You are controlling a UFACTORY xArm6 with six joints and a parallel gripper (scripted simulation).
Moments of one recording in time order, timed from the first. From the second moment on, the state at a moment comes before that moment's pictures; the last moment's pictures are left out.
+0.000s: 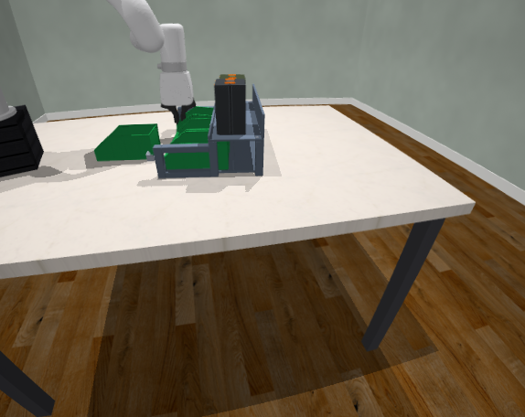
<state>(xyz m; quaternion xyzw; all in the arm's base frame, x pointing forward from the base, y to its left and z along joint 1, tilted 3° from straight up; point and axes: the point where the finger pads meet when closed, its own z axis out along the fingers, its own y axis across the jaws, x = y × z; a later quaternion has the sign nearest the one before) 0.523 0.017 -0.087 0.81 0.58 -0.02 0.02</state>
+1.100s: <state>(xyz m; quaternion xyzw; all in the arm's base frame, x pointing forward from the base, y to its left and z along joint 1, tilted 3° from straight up) 0.522 0.017 -0.080 0.81 0.58 -0.02 0.02</state>
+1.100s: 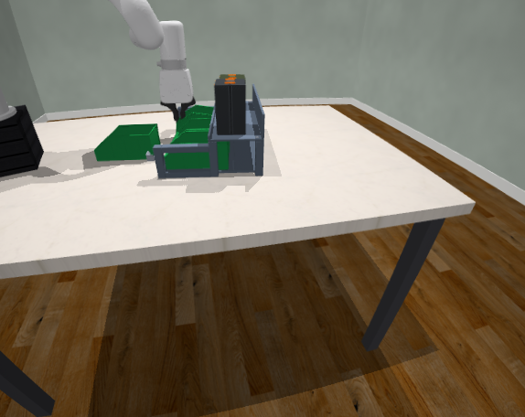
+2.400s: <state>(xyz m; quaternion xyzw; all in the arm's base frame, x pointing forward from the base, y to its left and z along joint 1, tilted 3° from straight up) 0.473 0.034 -0.081 0.81 0.58 -0.02 0.02</state>
